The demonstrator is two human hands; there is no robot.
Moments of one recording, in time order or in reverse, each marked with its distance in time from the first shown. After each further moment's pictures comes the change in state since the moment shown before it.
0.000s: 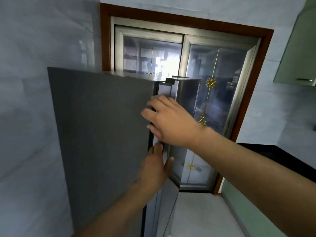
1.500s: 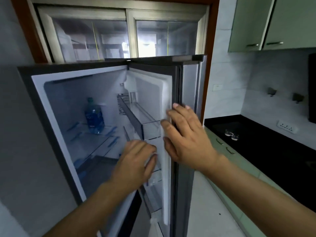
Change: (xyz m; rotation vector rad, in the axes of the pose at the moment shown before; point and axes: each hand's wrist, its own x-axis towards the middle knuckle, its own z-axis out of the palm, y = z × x) left_hand 0.020 0.096 0.145 0.100 0.069 0.759; right_hand -0.274 0.123 0.056 -0.072 0.250 0.324
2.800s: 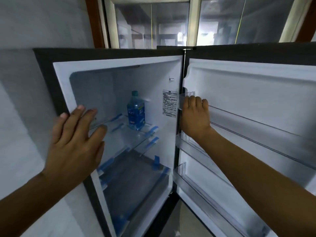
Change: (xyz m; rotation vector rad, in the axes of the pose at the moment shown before) left_hand -0.026 -0.154 -0.114 1.115 -0.120 -0.200; right_hand 0.147 0.016 0.256 -0.054 -0.587 0.259
